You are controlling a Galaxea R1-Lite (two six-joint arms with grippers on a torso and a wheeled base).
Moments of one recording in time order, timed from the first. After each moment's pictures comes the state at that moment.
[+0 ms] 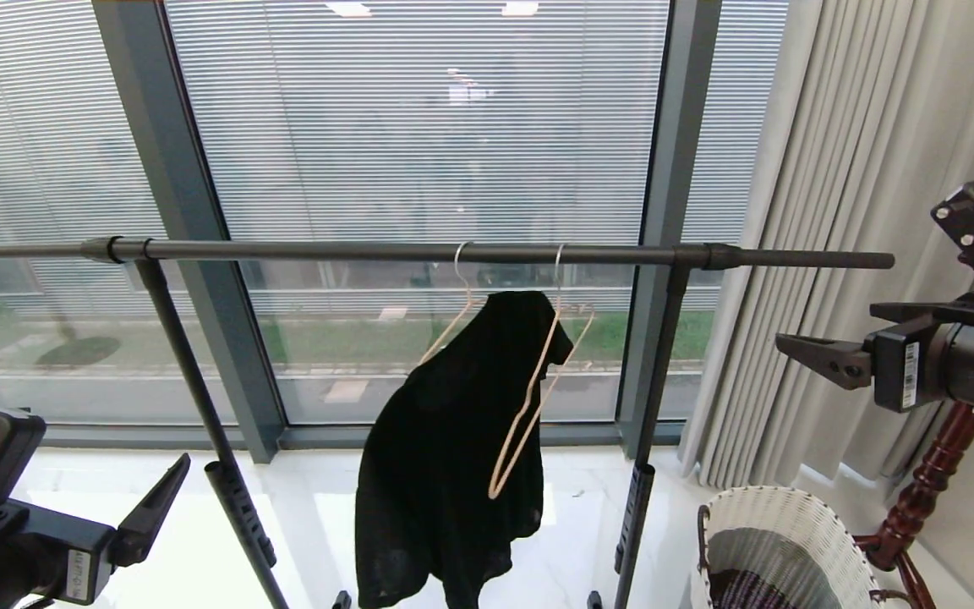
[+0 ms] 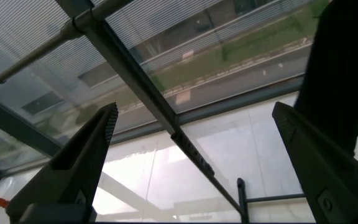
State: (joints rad) left arm -0.53 0.94 -0.26 -0.49 0.62 0.45; right arm 0.54 1.25 -0.85 -0.11 -0.19 0.00
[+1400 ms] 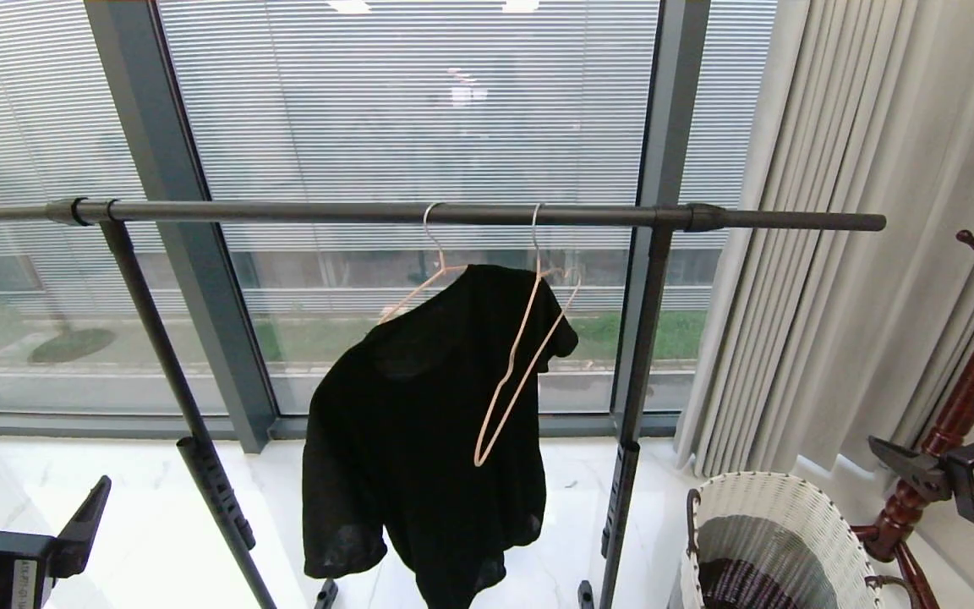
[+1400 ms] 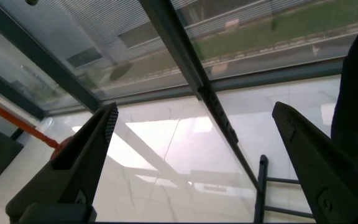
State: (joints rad) left arm -0.29 0.89 -0.19 -0.49 0.63 0.44; right arm 0.29 1.12 -0.50 -0.22 -0.20 -0.20
